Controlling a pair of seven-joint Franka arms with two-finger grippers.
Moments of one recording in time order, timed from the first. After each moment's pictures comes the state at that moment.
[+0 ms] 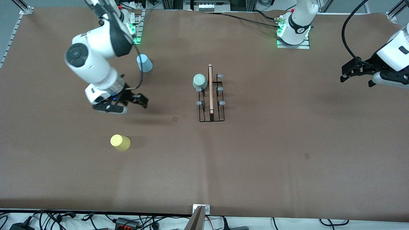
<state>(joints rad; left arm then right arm) -0.01 -0.06 0.00 -1.71 -0.04 1.67 0.14 0.10 0.17 0.22 -2.03 0.04 2.29 0.37</state>
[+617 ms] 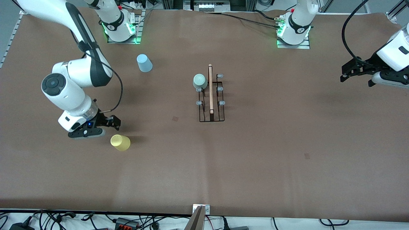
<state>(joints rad) -0.01 -0.06 0.00 -1.71 -0.04 1.67 0.14 0.03 0.41 0.13 -1.85 -0.10 2.43 0.07</state>
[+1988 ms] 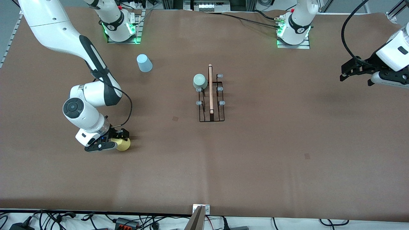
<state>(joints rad) -0.01 -0.06 0.00 -1.71 -0.04 1.66 0.14 0.04 0.62 0.12 -1.79 -0.13 2.54 0.06</state>
